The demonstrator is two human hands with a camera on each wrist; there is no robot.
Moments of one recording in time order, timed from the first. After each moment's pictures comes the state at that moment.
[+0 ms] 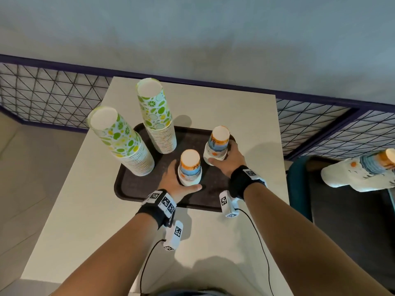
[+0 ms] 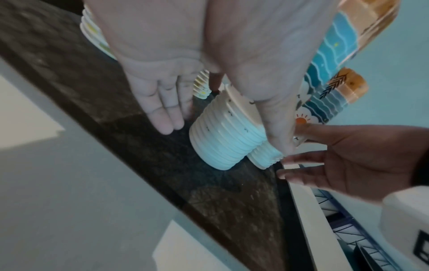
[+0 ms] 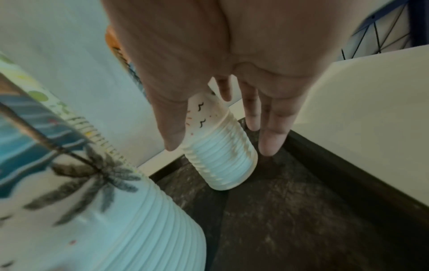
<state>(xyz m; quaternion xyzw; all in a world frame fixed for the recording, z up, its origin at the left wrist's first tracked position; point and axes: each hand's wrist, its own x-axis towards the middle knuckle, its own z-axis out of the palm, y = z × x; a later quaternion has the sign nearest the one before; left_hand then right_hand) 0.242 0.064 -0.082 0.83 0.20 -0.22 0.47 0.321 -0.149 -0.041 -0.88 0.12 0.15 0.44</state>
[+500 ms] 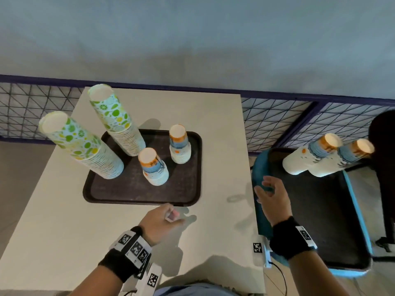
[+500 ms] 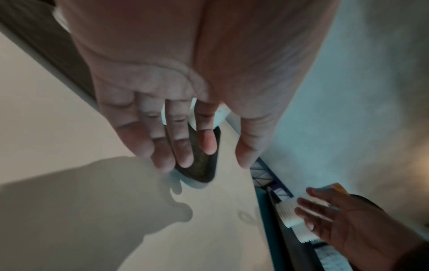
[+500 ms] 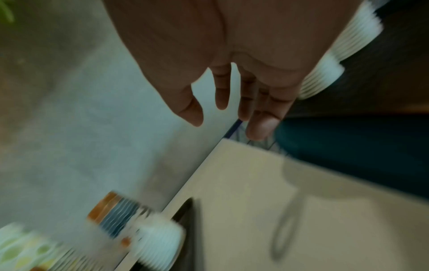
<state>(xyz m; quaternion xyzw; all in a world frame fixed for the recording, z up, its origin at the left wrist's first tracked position) 0.135 -0.017 -0.029 0.84 0.10 -0.29 0.44 0.170 -0.365 -0.031 -0.83 0.25 0.00 0.50</state>
